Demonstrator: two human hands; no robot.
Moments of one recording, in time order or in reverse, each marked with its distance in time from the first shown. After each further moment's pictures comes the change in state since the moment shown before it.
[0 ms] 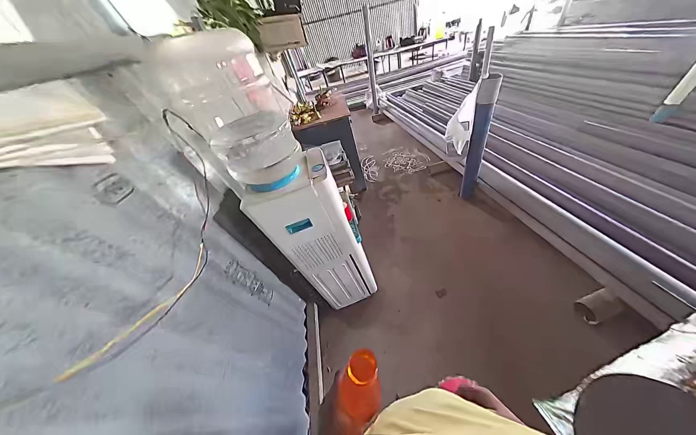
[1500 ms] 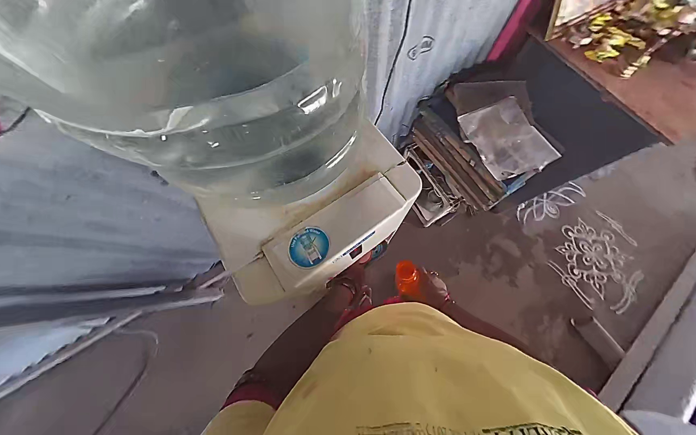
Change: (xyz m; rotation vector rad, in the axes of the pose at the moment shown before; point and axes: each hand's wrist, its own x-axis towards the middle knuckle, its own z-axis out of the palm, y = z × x) left_hand 0.714 -0.005 0.153 0.085 0.208 -1.298; right_hand 0.908 -0.246 -0.078 -1.632 -1.075 0.054
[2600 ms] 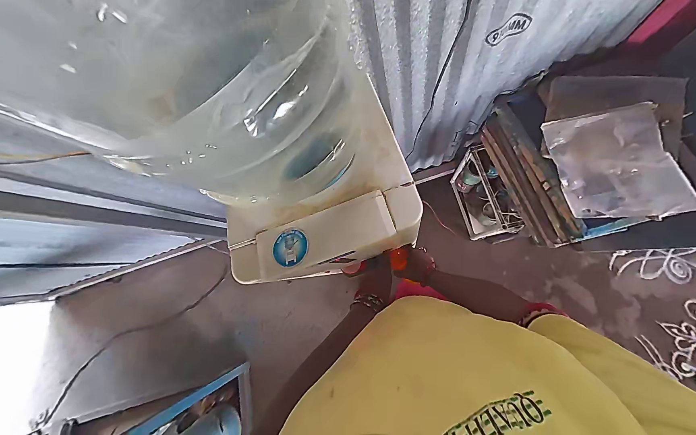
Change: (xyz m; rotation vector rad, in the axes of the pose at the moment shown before) left_hand -0.009 0.119 -0.085 -0.066 -0.311 -0.412; right_hand 0.122 -0.038 -0.048 -0.152 -0.242 -0.435
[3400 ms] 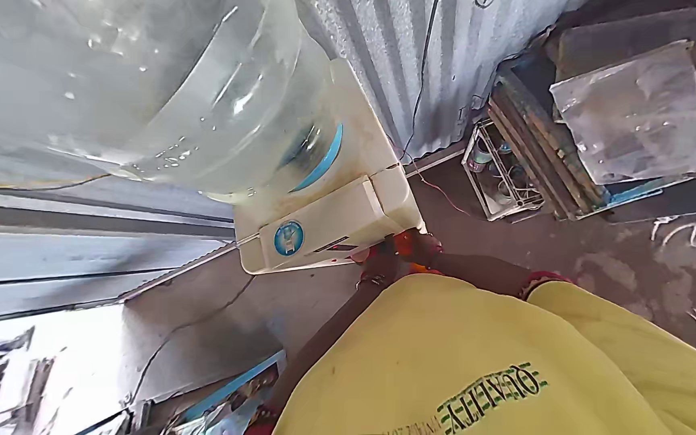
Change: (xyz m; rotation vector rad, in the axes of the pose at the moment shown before) left_hand 0.001 0.011 0.000 0.209 -0.029 -0.039; right_hand -0.002 0.002 0.002 0.039 -0.002 0.006
